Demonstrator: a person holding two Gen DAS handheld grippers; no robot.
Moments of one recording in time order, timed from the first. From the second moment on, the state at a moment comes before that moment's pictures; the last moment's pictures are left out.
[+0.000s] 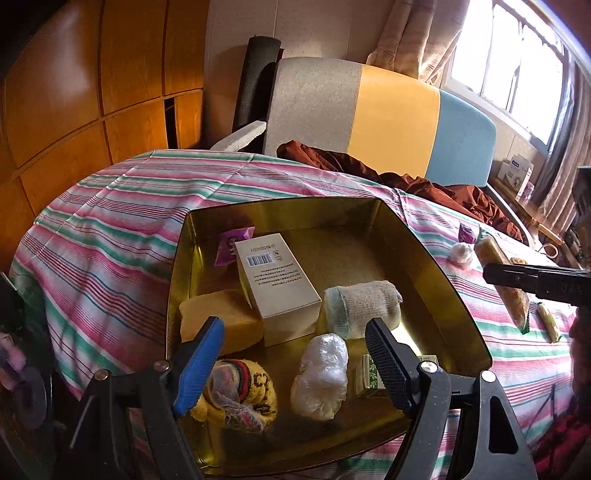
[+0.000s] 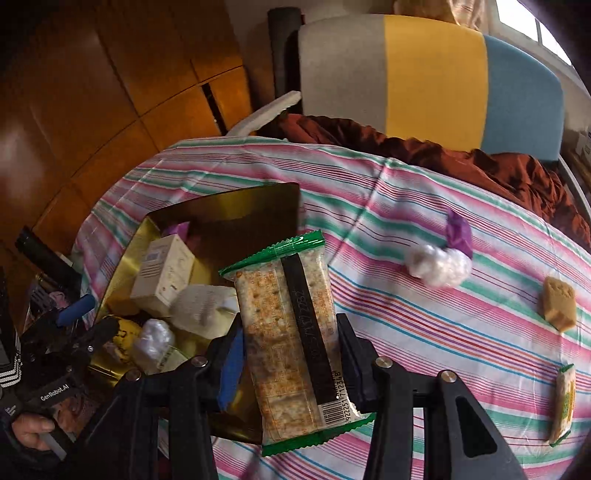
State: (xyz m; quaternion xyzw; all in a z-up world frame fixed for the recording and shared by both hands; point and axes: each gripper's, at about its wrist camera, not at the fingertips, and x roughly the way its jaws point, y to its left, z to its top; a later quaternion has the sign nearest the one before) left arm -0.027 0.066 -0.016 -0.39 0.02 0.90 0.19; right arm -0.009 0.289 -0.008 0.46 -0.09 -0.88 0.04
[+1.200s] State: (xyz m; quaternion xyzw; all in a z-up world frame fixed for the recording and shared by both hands) left arm -0.024 0.046 -0.016 -0.39 0.01 0.90 0.17; right arm 0.008 0.265 -0.030 0.47 -0.05 -0.88 -0.01
